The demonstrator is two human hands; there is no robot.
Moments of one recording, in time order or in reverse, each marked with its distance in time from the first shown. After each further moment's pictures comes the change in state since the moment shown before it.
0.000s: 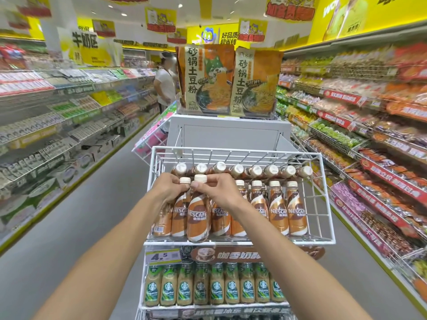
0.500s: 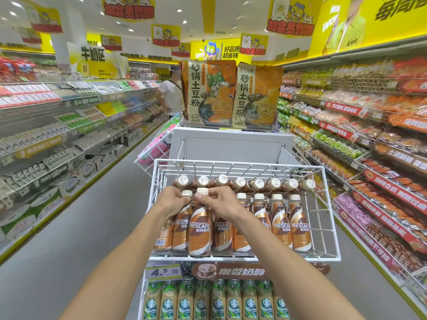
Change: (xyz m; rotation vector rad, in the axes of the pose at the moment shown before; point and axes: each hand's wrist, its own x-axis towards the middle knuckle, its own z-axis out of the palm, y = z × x) left_hand 0.007 -0.005 0.007 0.019 0.035 -0.008; right_hand 0.015 0.004 -0.003 -0.089 -0.052 0.046
